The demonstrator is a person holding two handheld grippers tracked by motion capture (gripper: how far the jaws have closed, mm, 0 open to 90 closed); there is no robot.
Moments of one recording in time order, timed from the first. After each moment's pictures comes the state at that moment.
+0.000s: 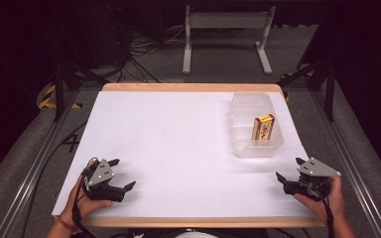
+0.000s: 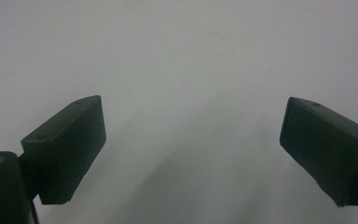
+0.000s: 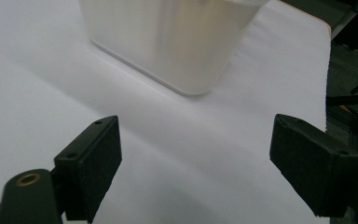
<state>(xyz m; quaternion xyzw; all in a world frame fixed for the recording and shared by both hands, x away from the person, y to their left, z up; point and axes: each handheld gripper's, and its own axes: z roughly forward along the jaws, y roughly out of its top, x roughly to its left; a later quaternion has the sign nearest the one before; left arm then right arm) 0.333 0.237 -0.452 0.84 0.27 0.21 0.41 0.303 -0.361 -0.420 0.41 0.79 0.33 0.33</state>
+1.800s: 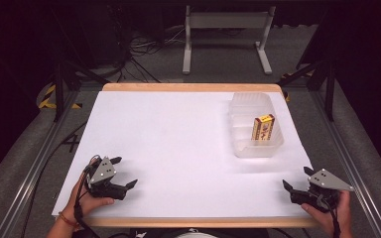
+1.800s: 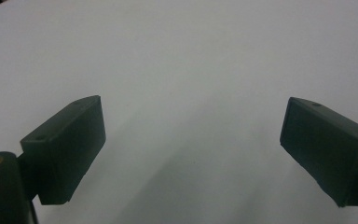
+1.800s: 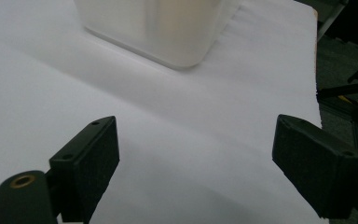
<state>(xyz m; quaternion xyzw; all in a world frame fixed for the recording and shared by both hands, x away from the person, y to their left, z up) 0.341 0.234 -0.450 0.84 0.27 0.21 0.42 0.279 -0.379 -0.436 0.43 0.76 0.36 0.33</state>
